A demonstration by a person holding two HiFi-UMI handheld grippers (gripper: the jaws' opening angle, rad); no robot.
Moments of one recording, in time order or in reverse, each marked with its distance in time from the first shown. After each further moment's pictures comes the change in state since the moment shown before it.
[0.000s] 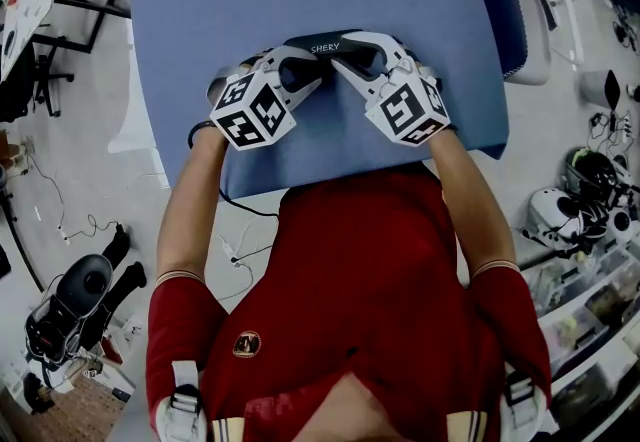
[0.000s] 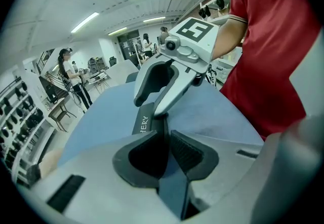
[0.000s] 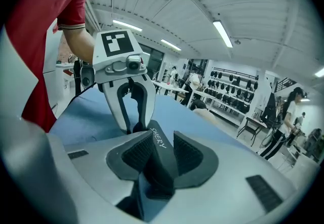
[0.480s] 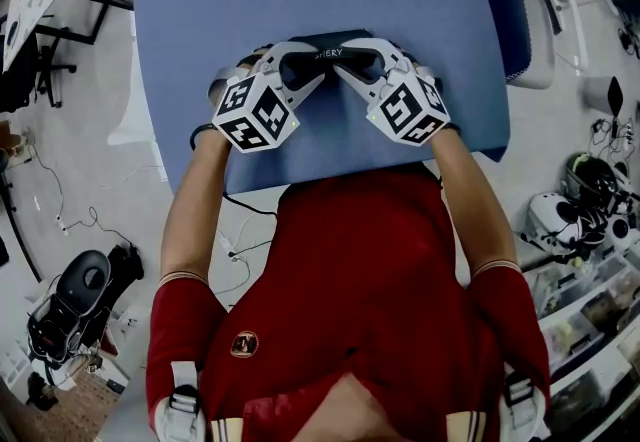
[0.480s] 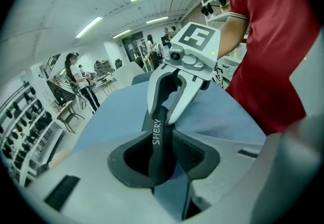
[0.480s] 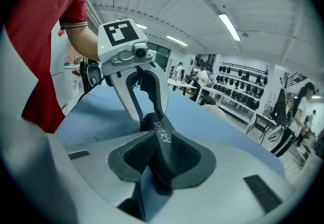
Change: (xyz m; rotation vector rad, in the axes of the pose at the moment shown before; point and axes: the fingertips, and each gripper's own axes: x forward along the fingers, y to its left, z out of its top) left arm -0.008 0.015 -0.004 0.007 -0.001 0.085; right arm 0.019 0.016 -0.010 0.002 0.039 0.109
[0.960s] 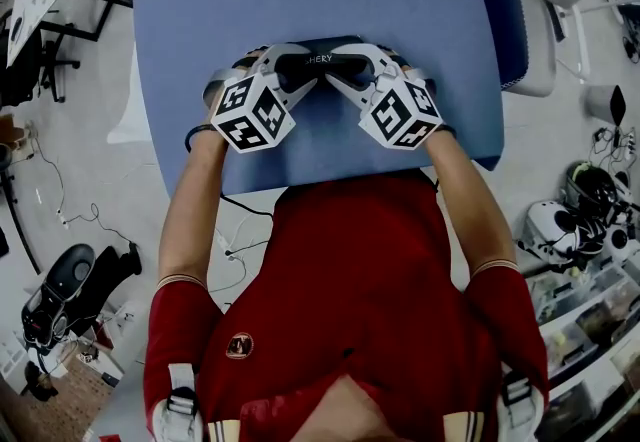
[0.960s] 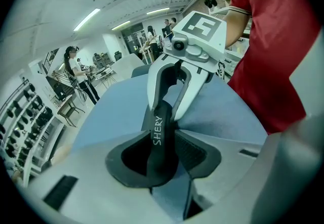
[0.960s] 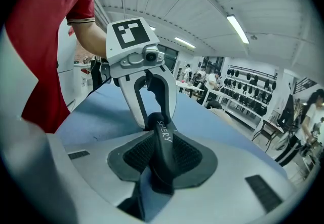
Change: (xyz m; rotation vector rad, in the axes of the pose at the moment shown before) left arm 0.020 -0.001 0.002 -0.014 0.100 -0.007; right arm -0.011 0.002 -0.008 -0.059 -0.026 0.070
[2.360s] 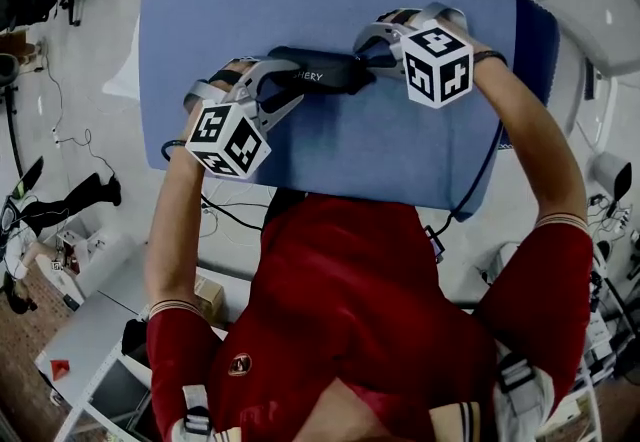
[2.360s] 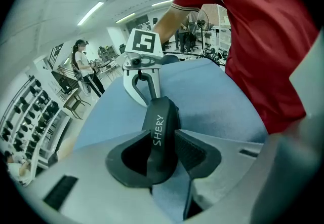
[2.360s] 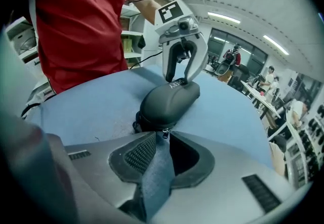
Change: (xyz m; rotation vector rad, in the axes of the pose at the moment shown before) left arm 0.019 0.008 0.014 -0.046 0.092 0.047; right arm -0.013 -0.056 -0.093 -0.628 0.067 0.773
